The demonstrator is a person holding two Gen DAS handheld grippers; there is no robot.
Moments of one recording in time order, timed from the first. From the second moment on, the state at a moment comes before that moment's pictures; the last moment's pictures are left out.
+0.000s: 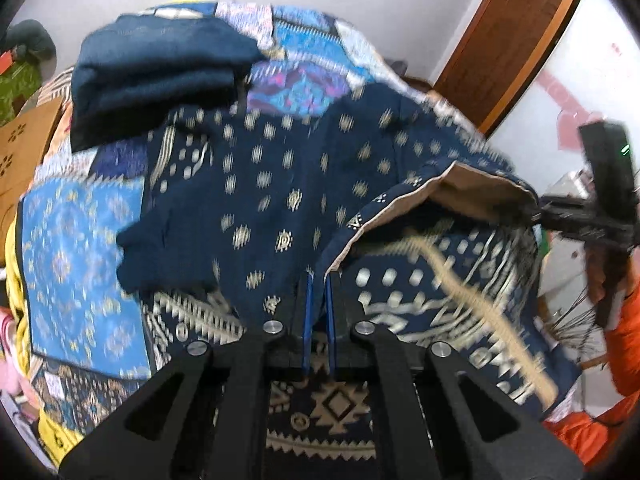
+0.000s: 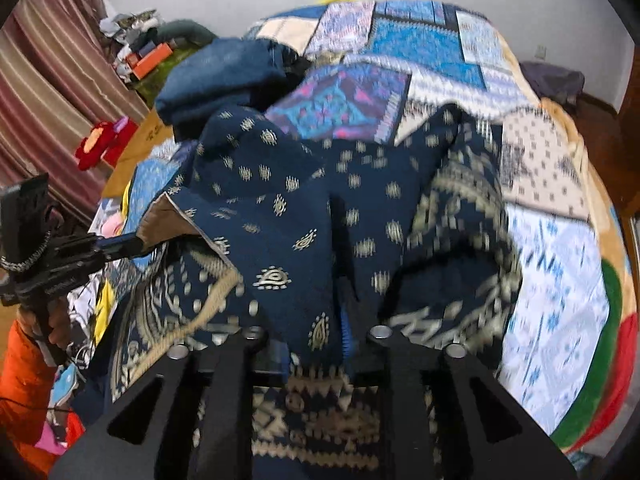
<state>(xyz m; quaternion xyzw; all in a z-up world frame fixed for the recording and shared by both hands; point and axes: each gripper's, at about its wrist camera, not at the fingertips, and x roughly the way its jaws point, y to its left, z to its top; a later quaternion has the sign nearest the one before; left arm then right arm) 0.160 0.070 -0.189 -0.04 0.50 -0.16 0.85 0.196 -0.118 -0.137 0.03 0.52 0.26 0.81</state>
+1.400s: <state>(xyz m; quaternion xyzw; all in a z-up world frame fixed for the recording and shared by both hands) 0.180 0.061 -0.216 0.04 0.48 -0.06 0.88 0.199 -0.085 -0.163 -0.08 0.52 0.24 0.82</state>
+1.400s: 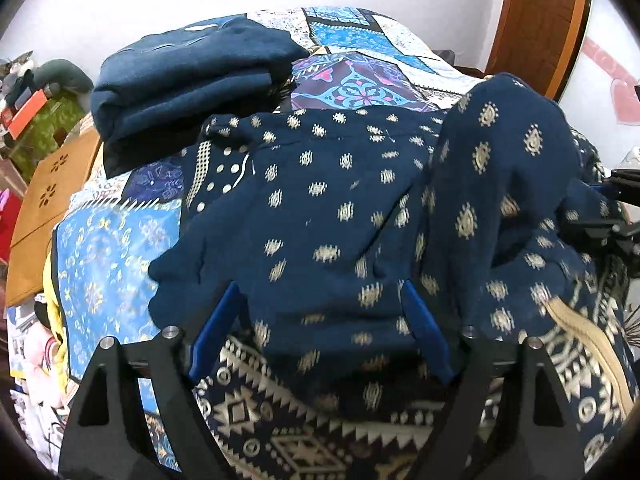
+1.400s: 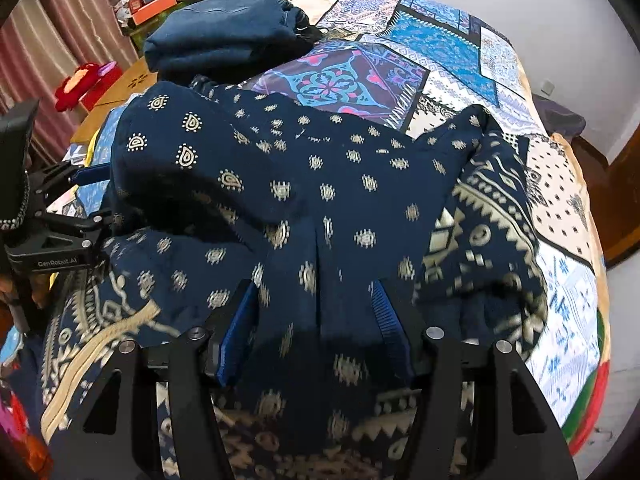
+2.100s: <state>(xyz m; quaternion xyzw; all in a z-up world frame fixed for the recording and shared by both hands) 0.212 0.212 -0.237 -0.22 0.51 -0.01 0.83 0.240 -0.191 -0.131 0.14 0.52 0.15 0.83</state>
